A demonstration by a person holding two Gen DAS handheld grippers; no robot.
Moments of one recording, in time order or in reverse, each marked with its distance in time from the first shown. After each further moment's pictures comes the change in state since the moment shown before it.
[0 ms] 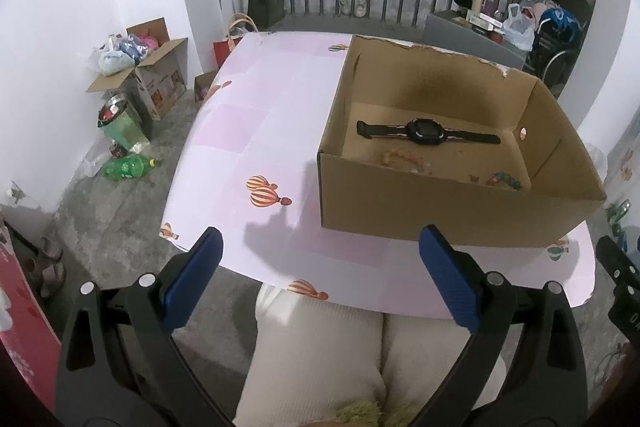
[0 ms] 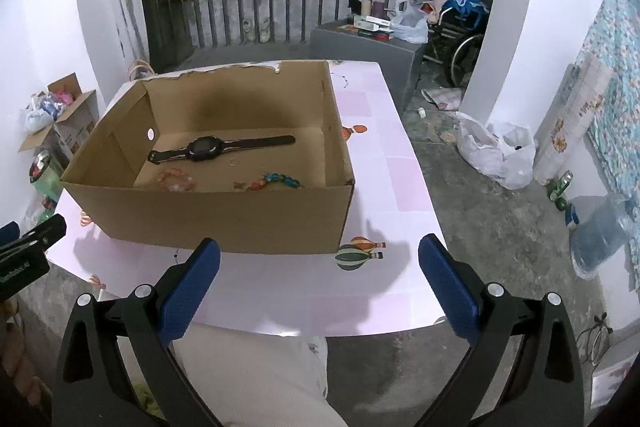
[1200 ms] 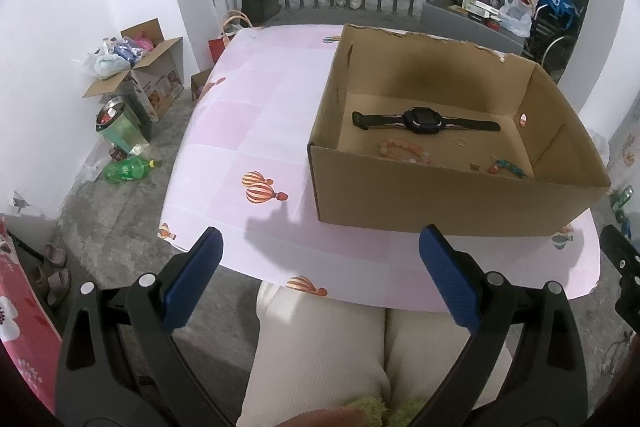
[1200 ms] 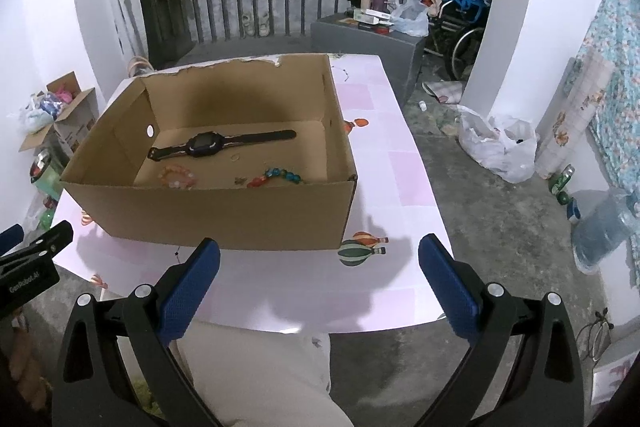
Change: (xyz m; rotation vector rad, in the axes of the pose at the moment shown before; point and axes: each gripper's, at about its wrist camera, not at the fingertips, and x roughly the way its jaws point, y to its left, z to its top) left arm 0.004 -0.003 -0.001 0.030 0.029 0.000; right arm 0.001 -0.005 -0.001 0.008 0.018 0.008
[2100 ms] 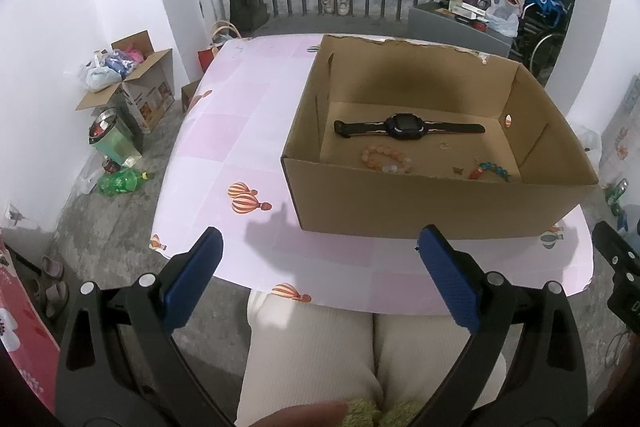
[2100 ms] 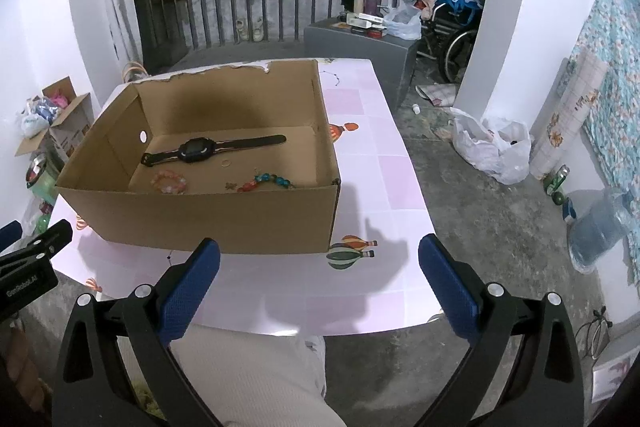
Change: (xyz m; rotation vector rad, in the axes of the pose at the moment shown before) left arm -0.006 -0.007 0.004 0.035 -0.028 -0.029; right arm -0.002 -0.008 0.002 0.007 -0.012 -0.016
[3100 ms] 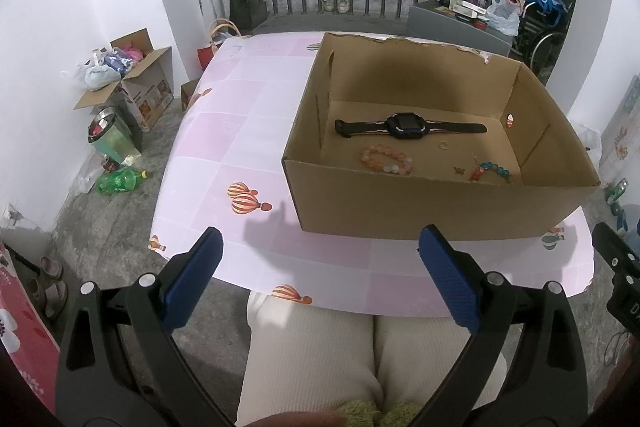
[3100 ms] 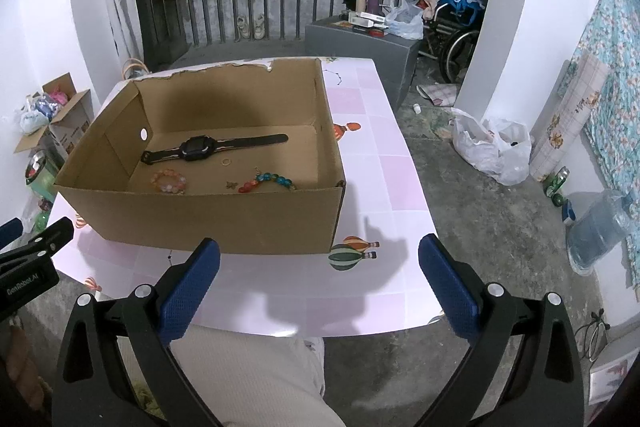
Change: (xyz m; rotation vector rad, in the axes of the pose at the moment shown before) left arm 0.005 -0.001 0.001 -0.004 0.011 0.001; right arm 0.002 0.001 0.000 -0.007 0.007 -0.003
